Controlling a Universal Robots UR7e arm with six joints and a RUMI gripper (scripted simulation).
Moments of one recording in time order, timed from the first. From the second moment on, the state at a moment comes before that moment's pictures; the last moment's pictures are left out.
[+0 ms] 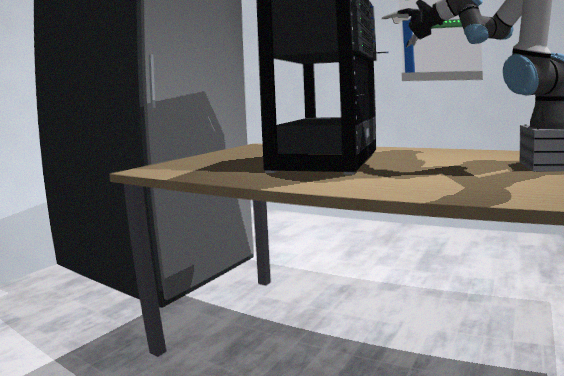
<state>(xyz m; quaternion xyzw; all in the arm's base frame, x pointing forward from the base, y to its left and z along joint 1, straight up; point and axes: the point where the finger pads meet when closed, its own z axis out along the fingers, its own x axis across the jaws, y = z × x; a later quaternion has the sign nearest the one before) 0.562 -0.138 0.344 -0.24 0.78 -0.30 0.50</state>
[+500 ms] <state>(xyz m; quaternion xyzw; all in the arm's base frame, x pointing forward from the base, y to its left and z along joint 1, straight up) 0.559 -0.136 0.344 -0.21 0.79 -0.29 0.50</state>
